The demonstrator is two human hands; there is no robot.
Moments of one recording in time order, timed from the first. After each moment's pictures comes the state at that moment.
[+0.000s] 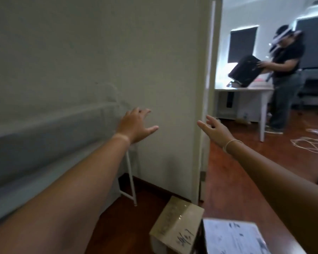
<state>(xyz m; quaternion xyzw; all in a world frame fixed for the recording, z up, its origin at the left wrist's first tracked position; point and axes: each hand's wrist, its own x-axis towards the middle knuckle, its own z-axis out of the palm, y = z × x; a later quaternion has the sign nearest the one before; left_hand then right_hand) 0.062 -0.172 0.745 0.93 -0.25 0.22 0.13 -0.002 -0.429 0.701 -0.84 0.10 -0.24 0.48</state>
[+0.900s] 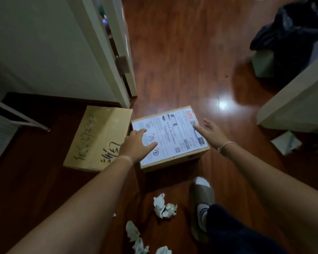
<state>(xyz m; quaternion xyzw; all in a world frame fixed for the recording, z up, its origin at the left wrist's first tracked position) 0.044 -0.450 0.258 0.91 -0.25 -0.27 0.17 -0.097 -0.663 0.250 -0.73 0.43 -0.02 0.53</state>
